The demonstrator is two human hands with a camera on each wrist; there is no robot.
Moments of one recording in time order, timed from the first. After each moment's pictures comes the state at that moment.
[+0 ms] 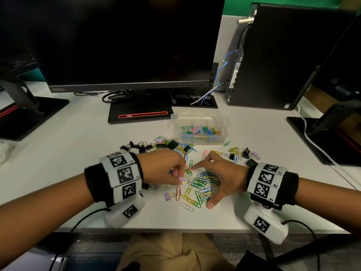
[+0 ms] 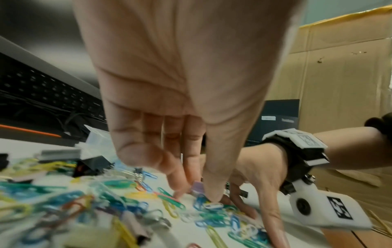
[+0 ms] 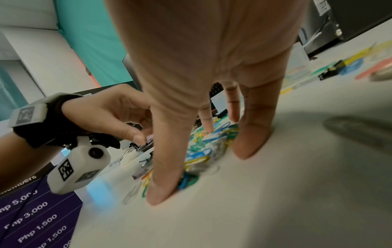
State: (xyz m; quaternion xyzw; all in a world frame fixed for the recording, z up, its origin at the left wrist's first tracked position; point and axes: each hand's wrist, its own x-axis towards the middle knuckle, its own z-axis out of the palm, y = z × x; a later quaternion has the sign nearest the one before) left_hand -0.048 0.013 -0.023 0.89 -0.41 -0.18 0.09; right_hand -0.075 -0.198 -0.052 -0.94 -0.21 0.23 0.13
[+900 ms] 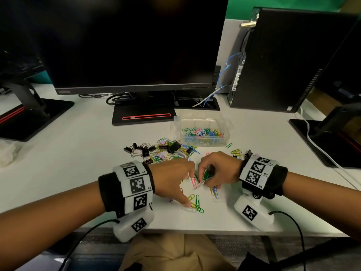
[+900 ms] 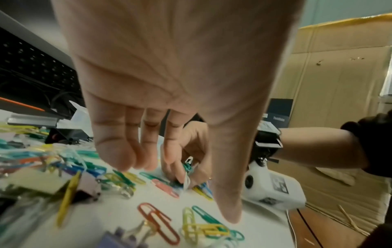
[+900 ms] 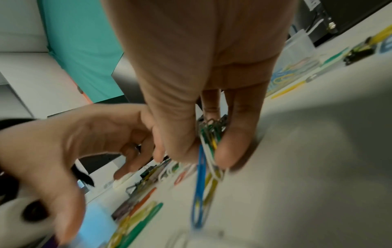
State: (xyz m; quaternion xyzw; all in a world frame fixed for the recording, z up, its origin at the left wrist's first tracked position) left_hand -0.071 -0.001 -0.023 0.91 -0.36 -0.22 0.06; right_hand -0.057 -0.188 -0.048 -0.92 -0.20 0.23 0.25
